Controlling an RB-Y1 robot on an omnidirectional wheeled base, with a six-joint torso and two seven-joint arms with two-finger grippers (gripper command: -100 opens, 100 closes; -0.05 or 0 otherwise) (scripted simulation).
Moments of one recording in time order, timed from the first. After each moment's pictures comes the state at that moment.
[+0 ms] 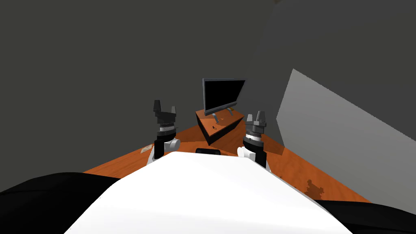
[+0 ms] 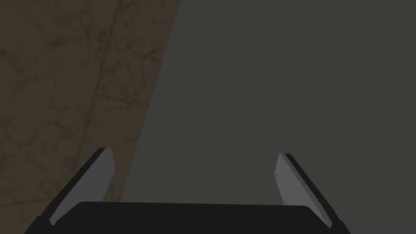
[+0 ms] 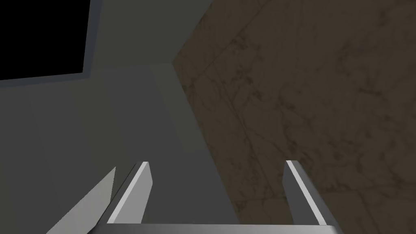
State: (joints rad) left arm 0.47 0.03 0.04 -2.36 0.03 -0.44 0.02; right arm 0.55 -0.02 0.00 -2.31 -0.09 -0.50 0.17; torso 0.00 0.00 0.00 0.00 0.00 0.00
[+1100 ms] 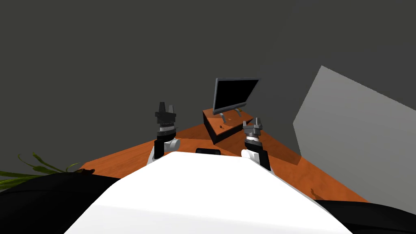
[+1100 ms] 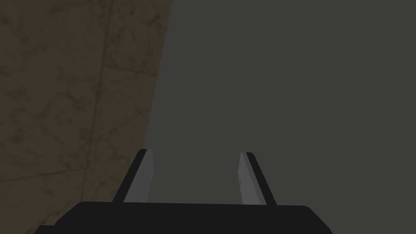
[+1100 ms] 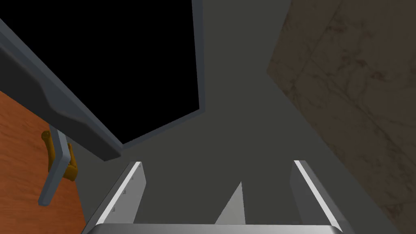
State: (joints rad) left arm 0.47 0.03 0.04 -2.36 0.03 -0.44 0.02; right arm 0.55 -0.16 -0.06 -2.16 -0.39 -0.38 -0.07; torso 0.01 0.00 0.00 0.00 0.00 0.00
